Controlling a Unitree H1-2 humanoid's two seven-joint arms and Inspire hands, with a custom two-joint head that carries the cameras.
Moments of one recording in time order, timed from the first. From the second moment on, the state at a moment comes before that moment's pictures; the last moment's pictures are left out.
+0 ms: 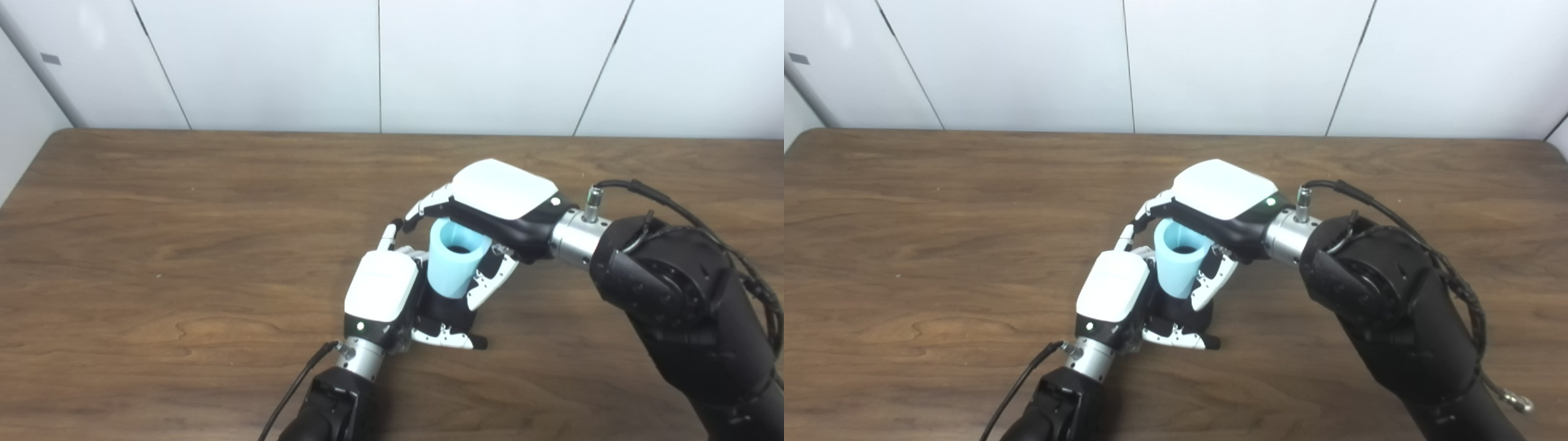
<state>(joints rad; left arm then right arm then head) -0.10 0.07 -0.61 -0.03 1.11 0.17 0.20 -0.50 -0.38 0.35 -0.60 -0.82 0.20 0.96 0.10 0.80</state>
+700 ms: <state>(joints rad) -0.10 0.07 -0.61 -0.03 1.11 0.16 0.19 -0.51 -0.38 0.30 -0.66 -0.82 0.24 1.02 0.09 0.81</state>
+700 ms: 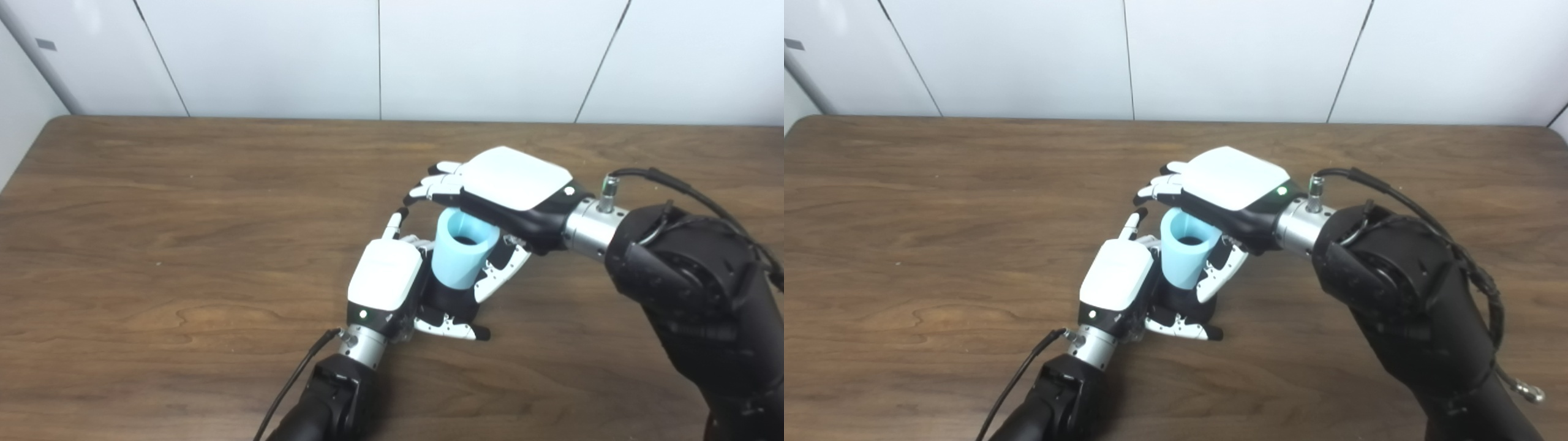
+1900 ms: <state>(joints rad) -0.10 0.07 -0.60 -0.02 1.11 0.15 0.19 -0.36 -0.45 0.24 -0.85 -0.78 0.19 0.97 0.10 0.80</state>
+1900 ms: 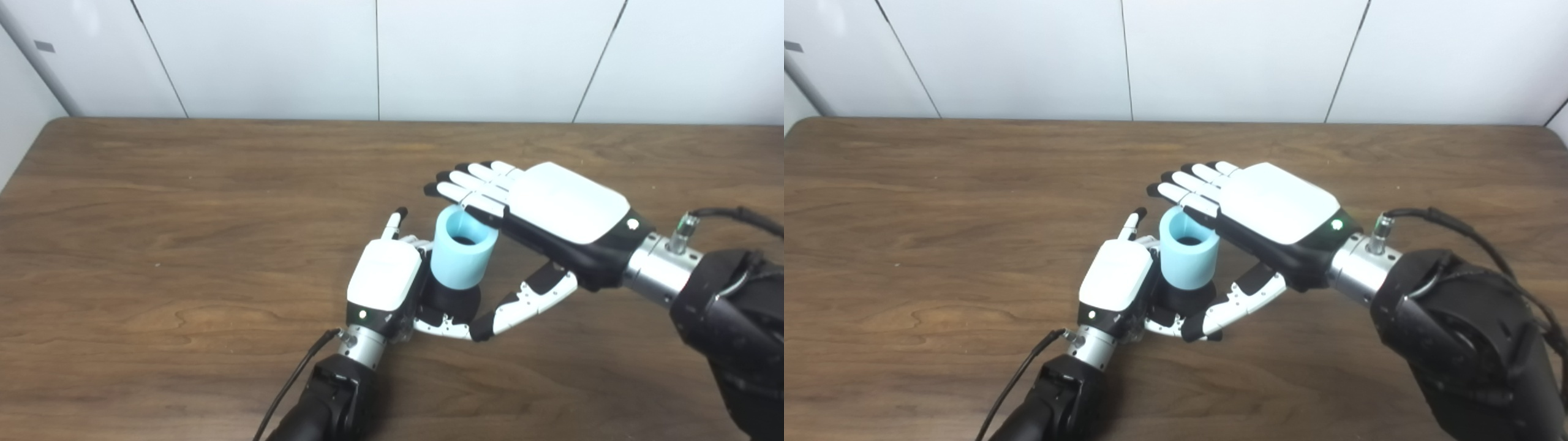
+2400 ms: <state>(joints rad) -0.10 0.07 -0.60 -0.02 1.11 0.15 0.18 -0.27 -0.39 0.25 -0.84 -0.88 0.07 0.95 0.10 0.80</state>
